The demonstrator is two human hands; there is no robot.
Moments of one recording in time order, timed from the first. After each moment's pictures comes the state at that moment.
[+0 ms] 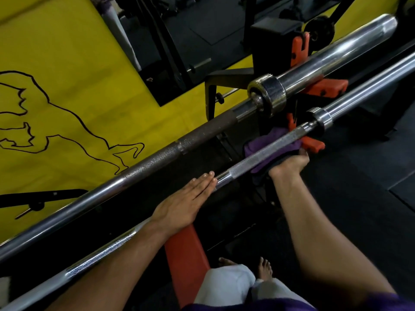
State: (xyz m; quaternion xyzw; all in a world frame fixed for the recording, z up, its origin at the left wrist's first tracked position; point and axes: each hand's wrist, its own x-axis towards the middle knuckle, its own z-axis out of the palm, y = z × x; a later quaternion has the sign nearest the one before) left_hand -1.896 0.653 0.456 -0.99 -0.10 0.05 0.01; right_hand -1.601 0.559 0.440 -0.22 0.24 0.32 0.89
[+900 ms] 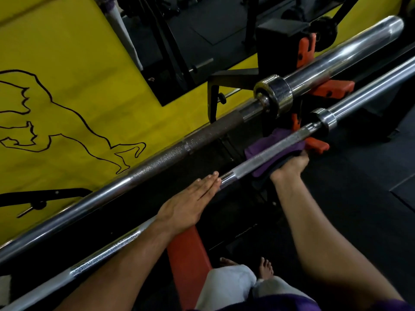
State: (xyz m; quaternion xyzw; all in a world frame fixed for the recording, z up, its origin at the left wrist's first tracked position) left_hand -1.896 0.650 0.458 -0.99 -0.09 0.03 0.04; right_hand -1.610 0.562 0.441 -0.30 0.25 0.33 0.86
